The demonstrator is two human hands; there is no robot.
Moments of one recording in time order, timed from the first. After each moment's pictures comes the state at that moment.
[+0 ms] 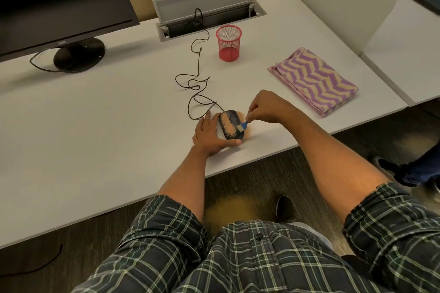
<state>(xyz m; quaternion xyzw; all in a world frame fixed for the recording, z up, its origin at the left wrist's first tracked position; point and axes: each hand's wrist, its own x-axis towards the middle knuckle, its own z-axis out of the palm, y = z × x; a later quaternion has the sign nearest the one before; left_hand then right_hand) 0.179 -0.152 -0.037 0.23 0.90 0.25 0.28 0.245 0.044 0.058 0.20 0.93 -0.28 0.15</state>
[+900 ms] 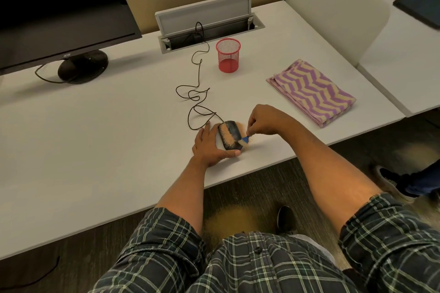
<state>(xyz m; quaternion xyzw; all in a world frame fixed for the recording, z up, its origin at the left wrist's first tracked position) 0.179 -0.152 -0.040 0.23 0.90 0.25 0.28 0.244 0.047 0.058 0.17 0.93 -0.29 0.17</state>
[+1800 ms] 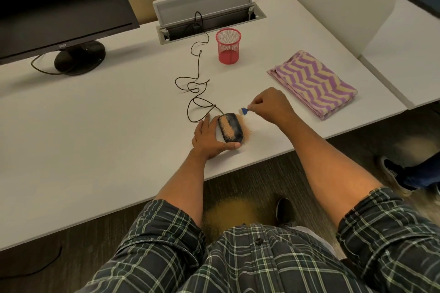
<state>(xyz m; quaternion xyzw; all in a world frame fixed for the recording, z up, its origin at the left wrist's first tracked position) 0.180 -0.152 -0.036 0.23 0.90 0.25 0.28 0.244 0.056 0.041 0.27 0.92 -0.29 0.00</state>
